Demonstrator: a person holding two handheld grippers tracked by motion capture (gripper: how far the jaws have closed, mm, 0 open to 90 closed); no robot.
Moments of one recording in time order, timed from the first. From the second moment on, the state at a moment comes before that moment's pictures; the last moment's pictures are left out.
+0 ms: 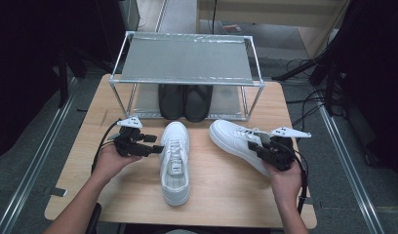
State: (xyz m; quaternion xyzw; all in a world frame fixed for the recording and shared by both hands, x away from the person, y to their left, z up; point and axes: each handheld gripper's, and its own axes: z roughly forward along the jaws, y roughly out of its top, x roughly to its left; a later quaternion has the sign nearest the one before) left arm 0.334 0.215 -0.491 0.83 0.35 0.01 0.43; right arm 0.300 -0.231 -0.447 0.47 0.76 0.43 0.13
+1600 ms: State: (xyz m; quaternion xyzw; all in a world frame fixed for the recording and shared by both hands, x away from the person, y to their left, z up) left arm 0.328 0.216 -0.492 0.84 0.34 0.03 0.42; right arm 0.301 -0.268 -0.451 0.45 0.76 0.45 0.11
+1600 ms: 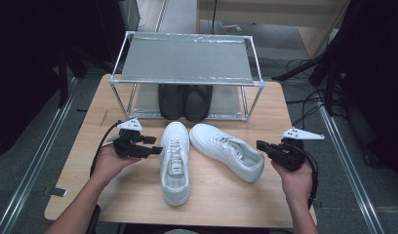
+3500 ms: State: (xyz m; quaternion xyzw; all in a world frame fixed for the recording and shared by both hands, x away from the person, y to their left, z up) left arm 0.326 0.211 -0.509 0.85 0.36 -0.02 0.39; right arm 0.329 -0.219 -0.494 0.44 0.81 0.39 0.06
